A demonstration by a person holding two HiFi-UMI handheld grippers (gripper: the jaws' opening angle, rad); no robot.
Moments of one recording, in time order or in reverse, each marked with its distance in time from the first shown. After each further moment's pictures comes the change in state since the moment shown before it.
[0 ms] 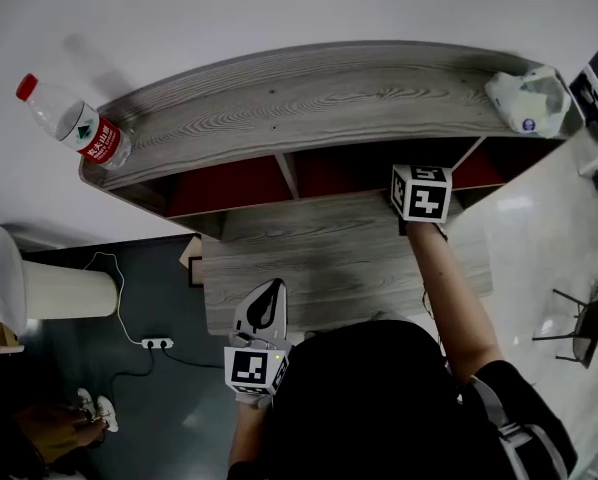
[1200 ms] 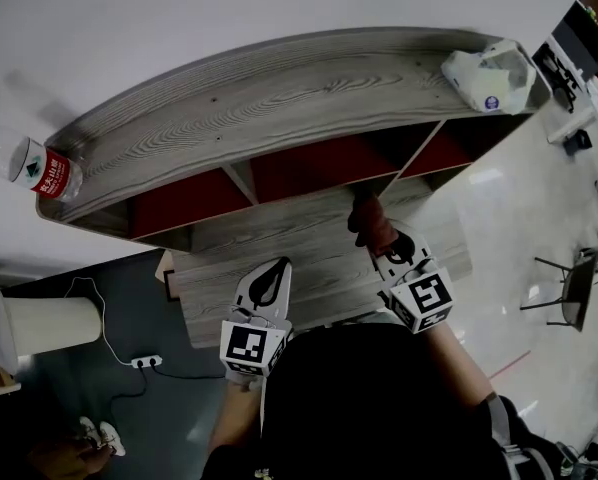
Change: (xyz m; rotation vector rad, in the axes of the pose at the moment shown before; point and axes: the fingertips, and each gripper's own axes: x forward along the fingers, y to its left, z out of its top) left arm 0.072 -0.049 0.011 0.025 0.004 -0.264; right arm -0.155 0.053 -0.077 -0.060 -0.174 0.312
